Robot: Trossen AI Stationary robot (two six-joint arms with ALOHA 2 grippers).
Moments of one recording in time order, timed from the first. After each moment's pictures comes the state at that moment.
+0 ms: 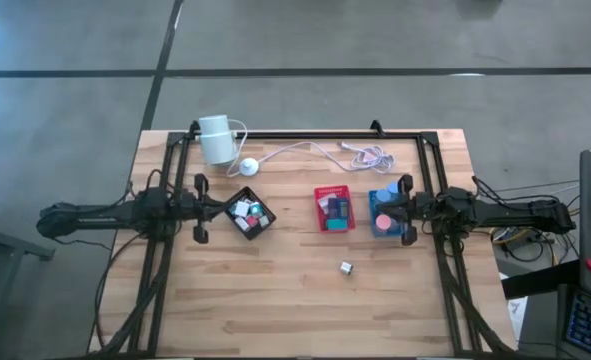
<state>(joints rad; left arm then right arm) 0.08 0.19 0.01 0.21 0.00 0.09 -0.04 0.22 0.01 0.28 0.00 0.00</state>
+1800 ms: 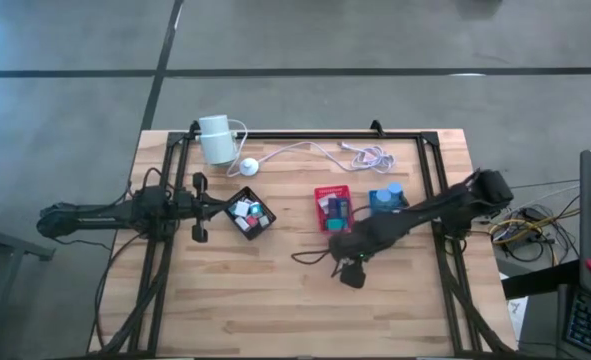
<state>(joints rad) 0.08 0.19 0.03 0.22 0.01 0.09 0.27 1.66 1.07 -0.70 -0.09 0.64</state>
